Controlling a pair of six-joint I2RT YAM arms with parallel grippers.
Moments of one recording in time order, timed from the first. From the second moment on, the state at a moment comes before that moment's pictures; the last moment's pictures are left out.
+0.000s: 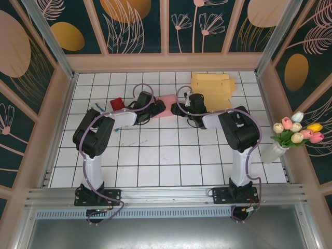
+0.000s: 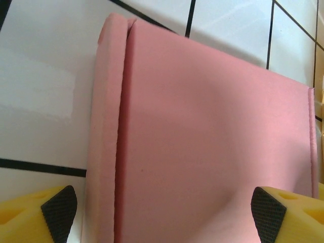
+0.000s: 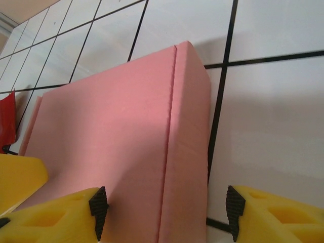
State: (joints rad) left arm -0.51 1.99 1.19 0.02 0.01 -0.91; right arm 0.45 2.01 1.01 0.43 -0.24 0.50
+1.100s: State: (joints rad) left arm -0.32 2.00 1.25 -0.10 -0.15 -0.77; right arm 0.65 2.17 1.21 0.53 -0.30 0.57
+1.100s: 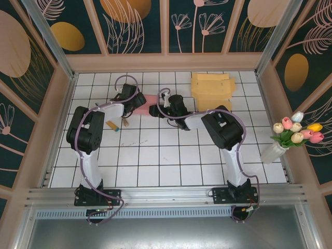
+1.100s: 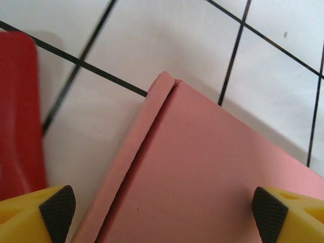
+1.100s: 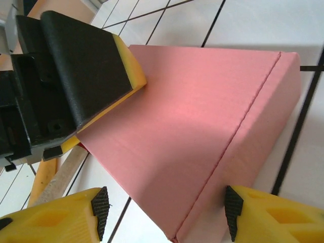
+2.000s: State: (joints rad) left arm -0.31 1.99 1.28 -0.13 -0.12 -0.76; right arm 0.56 2.09 1.14 0.44 -0.23 0.52
